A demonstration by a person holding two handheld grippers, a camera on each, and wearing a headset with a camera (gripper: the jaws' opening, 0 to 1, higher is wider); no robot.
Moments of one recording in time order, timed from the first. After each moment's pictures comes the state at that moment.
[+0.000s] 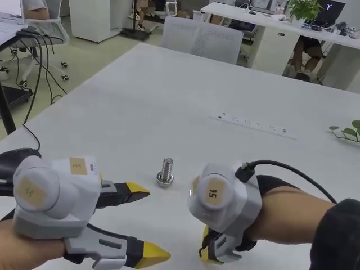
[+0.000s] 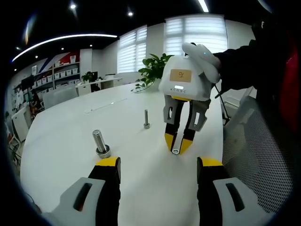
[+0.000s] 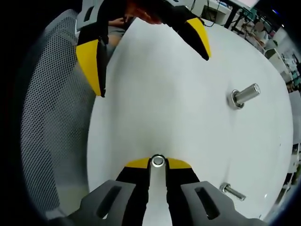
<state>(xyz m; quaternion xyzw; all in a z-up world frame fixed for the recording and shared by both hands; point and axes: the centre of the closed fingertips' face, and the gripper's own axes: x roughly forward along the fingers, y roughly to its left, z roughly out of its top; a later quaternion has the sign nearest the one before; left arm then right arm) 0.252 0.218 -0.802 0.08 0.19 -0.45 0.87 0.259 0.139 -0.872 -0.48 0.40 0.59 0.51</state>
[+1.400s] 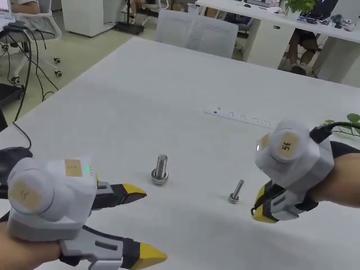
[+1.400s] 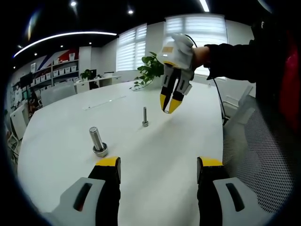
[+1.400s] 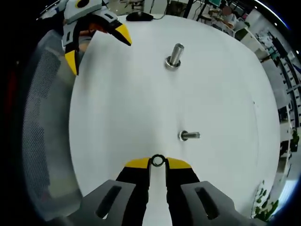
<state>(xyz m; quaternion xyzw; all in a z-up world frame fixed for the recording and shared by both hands) 0.256 0.215 -0.810 0.07 0.20 -0.45 0.87 0.338 0.058 -0.825 -0.46 0.42 0.50 0.60</state>
